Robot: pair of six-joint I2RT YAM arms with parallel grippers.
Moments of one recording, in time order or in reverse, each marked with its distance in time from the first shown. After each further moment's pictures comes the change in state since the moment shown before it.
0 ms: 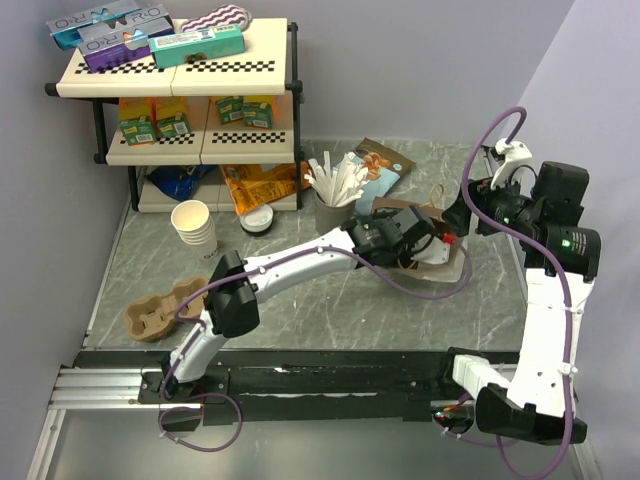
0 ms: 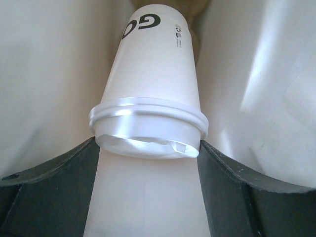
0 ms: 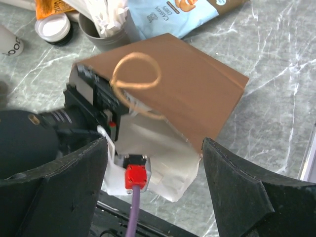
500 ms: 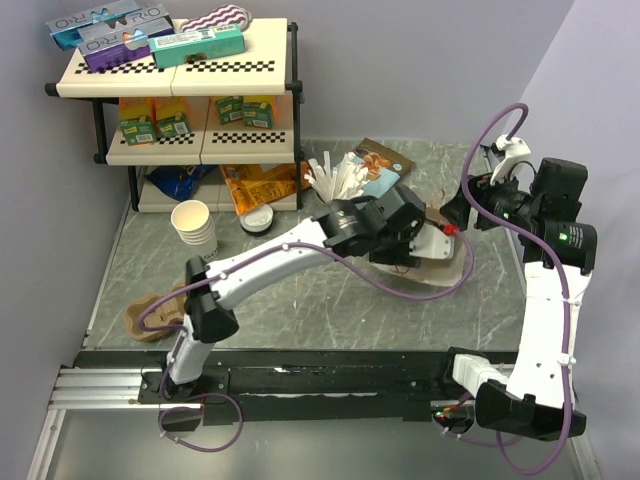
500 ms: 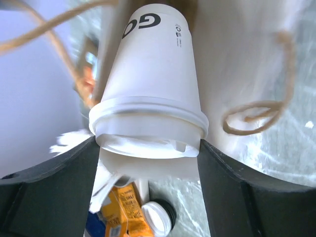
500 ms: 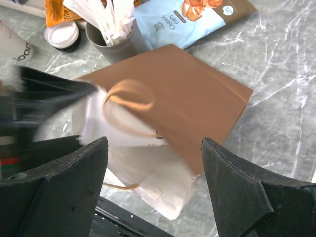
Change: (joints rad) left arm -0.004 -0.138 0.105 -0.153 0.208 -0.035; right arm -0.012 0.019 -0.028 0.065 -0.063 0.003
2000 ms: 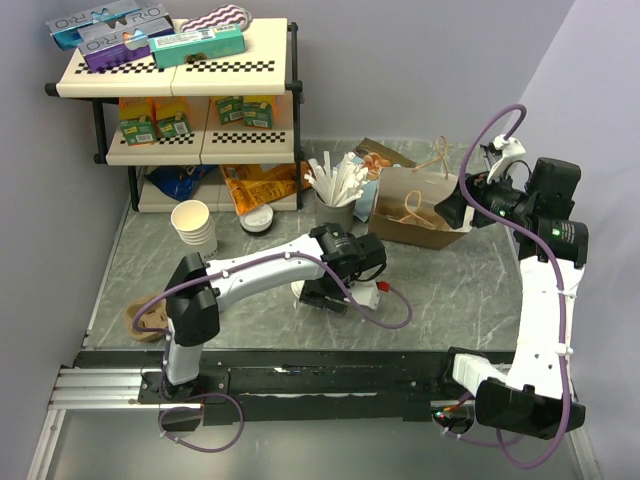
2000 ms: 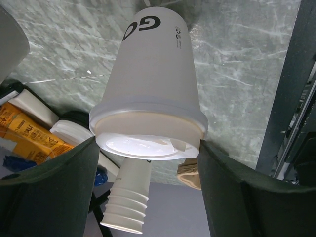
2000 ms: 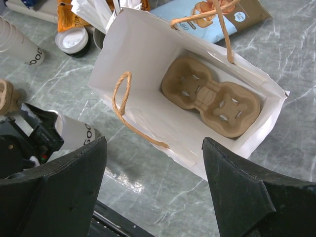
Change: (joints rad) left arm 0.014 -0.130 -0.466 -0.404 -0.026 -0.018; right arm -0.010 0.009 -0.077 0.100 -0.066 0.029
